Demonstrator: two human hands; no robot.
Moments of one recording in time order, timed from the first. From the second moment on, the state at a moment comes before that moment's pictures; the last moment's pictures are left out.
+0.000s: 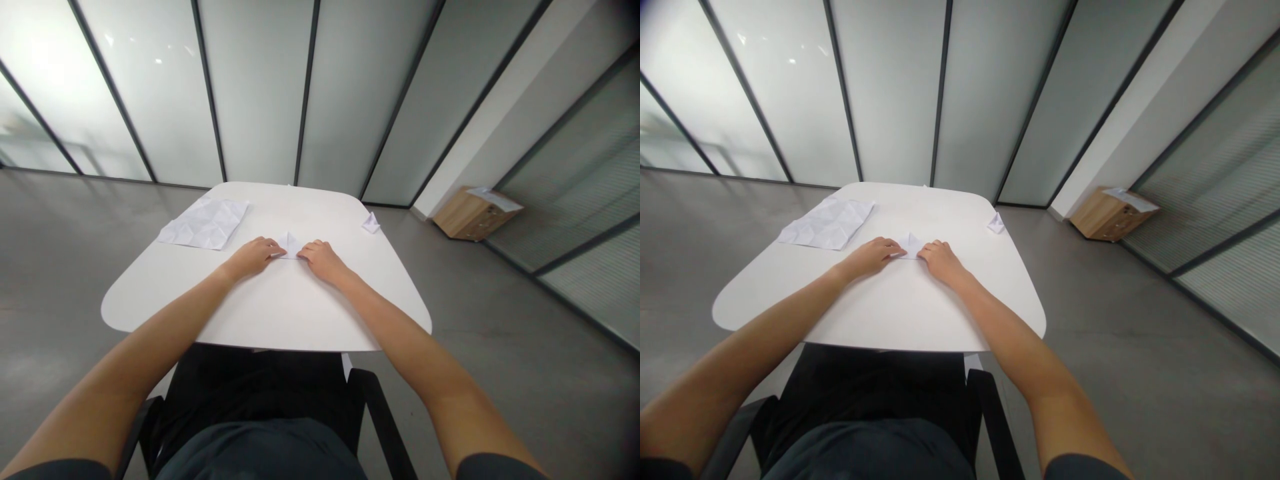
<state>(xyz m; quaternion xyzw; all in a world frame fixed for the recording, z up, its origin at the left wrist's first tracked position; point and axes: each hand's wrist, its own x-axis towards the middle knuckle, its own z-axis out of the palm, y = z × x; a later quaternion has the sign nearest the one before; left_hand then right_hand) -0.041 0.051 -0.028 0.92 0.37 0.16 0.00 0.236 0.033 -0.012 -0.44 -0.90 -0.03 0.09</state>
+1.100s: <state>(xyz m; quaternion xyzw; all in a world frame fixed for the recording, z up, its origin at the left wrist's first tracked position) -0.039 0.037 -0.016 0.89 0.42 0.17 -0.06 0.253 0.037 -0.009 -0.49 -0.86 0.01 0.11</state>
